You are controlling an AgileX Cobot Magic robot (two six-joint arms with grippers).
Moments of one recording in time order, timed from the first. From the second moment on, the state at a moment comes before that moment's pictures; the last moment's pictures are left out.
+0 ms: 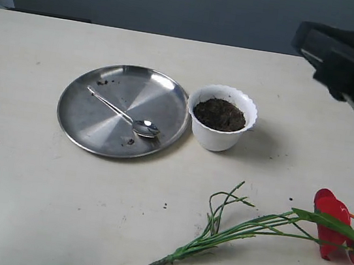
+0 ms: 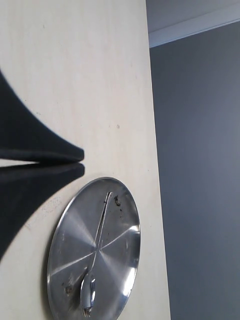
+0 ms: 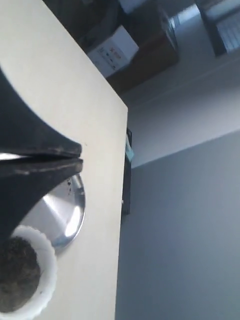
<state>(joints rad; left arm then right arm) -0.11 0.01 0.00 0.00 0.23 0.01 0.82 0.83 -0.58 0.81 -0.04 -0.44</state>
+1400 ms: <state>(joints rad) -0.11 0.01 0.00 0.00 0.23 0.01 0.14 1.18 -0.57 0.58 0.65 0.04</state>
